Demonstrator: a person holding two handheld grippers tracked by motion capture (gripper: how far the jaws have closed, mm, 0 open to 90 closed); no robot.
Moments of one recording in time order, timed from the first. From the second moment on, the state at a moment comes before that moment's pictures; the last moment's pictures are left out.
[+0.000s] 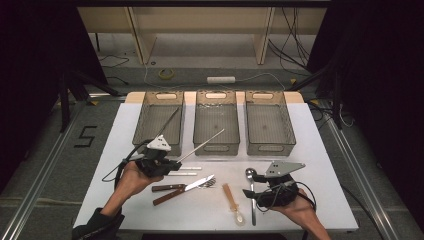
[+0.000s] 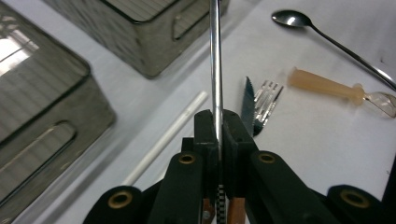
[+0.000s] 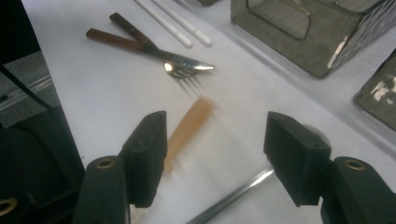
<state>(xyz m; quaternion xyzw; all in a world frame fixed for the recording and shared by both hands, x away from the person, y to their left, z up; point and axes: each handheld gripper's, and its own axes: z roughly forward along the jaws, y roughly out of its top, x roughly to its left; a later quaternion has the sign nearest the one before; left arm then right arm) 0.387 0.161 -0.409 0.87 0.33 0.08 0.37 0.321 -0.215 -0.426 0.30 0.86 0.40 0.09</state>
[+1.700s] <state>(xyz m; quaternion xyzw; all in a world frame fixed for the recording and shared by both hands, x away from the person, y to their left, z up) 0.504 0.226 -0.419 0.79 0.51 0.13 0.32 0.305 -0.227 -0.435 0.32 0.83 0.44 0.09</state>
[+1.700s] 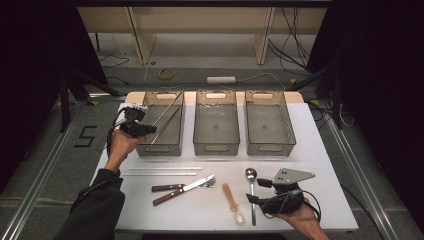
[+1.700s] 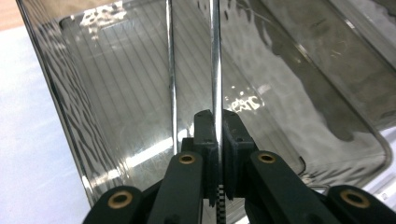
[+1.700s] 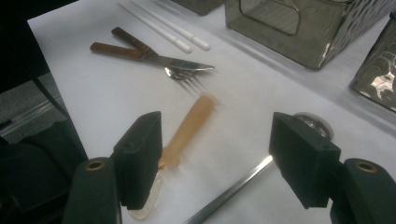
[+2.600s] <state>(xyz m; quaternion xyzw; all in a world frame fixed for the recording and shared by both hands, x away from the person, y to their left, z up) 0.497 0.225 -0.410 0.78 0.51 0.10 0.35 0.304 -0.229 -0.434 0.32 0.83 0.44 0.09</state>
